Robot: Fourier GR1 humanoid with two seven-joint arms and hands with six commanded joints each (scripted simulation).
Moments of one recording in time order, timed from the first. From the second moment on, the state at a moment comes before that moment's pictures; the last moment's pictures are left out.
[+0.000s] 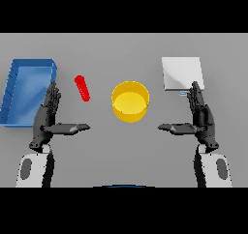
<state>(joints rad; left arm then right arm) 0.00 0.00 0.00 -1.57 0.00 0.00 0.00 0.00 0.00 0.00 -1.57 0.00 0.00 0.00</state>
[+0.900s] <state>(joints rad) 0.11 0.05 -0.12 -1.71 -0.12 -0.03 0.04 0.06 -0.07 0.08 -1.66 0.13 0.01 -0.06</state>
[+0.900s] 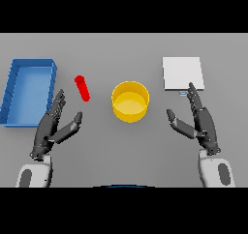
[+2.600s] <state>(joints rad) -0.52 -0.03 0.10 -0.88 -0.14 0.15 -0.23 0.02 -0.08 0.06 -1.64 0.13 0.01 -0.03</state>
